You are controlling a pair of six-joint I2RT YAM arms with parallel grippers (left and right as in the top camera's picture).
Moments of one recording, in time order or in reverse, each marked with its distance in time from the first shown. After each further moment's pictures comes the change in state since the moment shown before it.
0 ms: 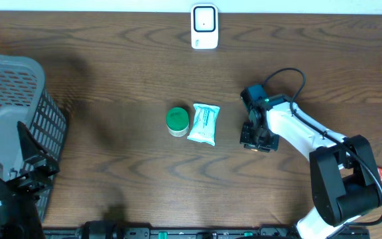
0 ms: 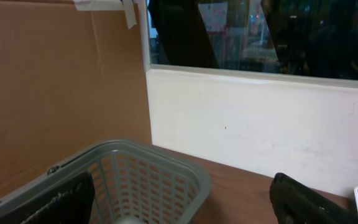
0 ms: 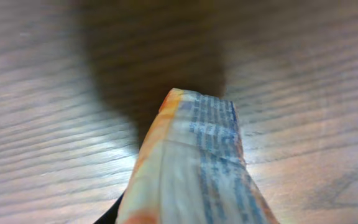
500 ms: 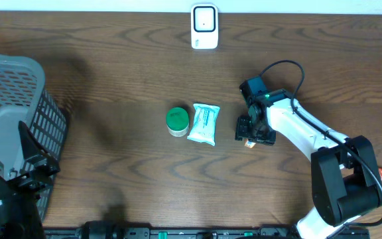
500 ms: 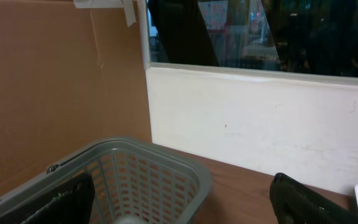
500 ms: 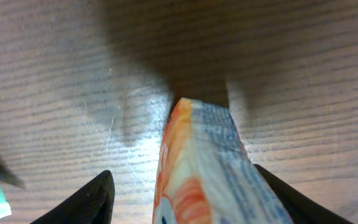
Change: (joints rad) left arm 0.000 0.000 -0.004 0.000 0.000 0.000; right arm 0.000 0.000 0.046 0.032 -0.019 -0.051
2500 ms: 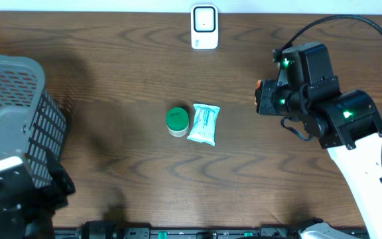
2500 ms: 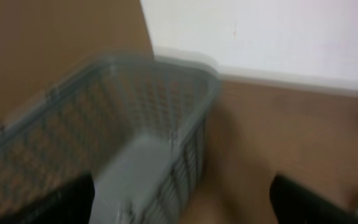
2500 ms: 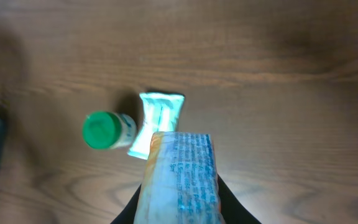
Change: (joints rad) left arm 0.000 -0.005 -0.002 -0.399 0.006 0.000; right arm 0.032 -0.451 0.444 -0.285 -0.006 -0.101
